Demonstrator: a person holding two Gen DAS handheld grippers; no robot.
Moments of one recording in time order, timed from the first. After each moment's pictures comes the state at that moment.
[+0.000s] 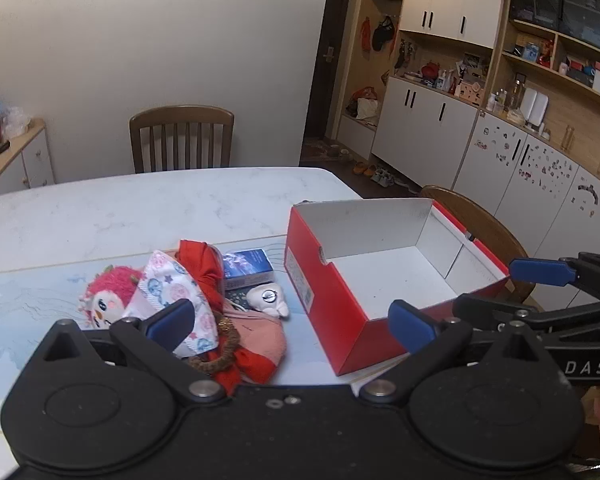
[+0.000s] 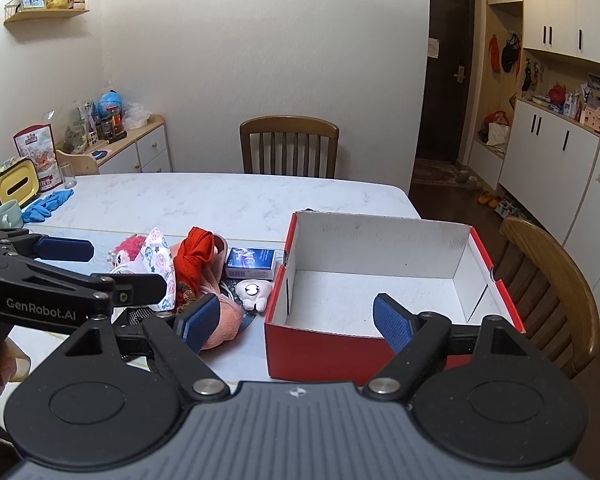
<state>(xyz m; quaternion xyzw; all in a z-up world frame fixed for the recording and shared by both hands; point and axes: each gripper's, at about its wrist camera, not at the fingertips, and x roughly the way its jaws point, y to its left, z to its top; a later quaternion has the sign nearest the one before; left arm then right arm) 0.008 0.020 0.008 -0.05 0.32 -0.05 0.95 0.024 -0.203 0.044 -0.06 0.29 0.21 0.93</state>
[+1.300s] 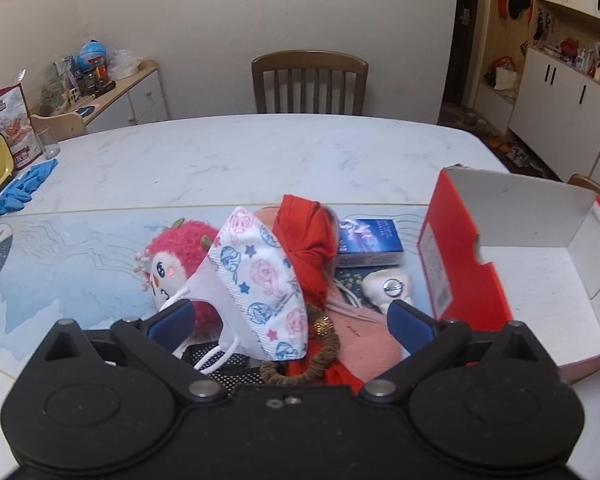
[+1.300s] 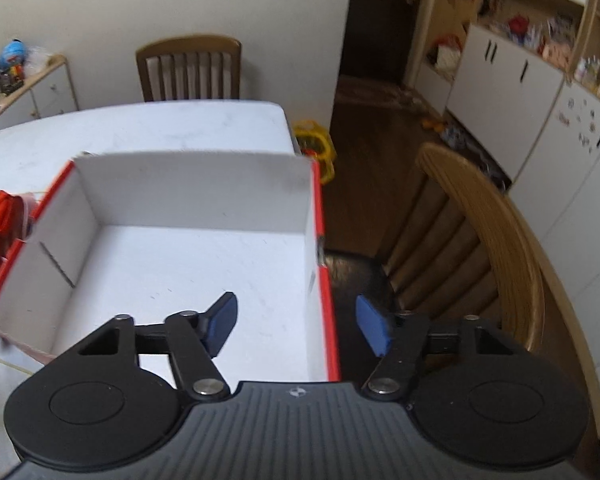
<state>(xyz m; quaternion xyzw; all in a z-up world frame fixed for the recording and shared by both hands) 0.088 0.031 -0.049 -0.04 0.39 0.16 0.90 0.208 -0.344 -0.020 -0.09 0.41 0.11 0.90</state>
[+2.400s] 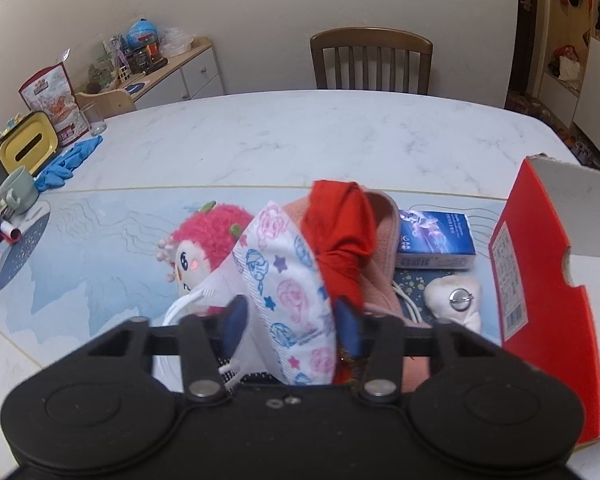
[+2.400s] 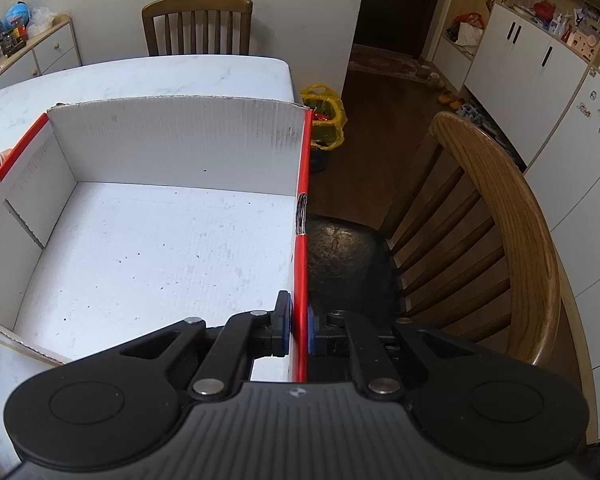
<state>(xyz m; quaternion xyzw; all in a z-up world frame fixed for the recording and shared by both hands) 0.118 0.042 -0.072 -0.04 0.42 0.26 0.87 0.232 -0.355 -0.049 -0.12 0.45 0.14 0.87</state>
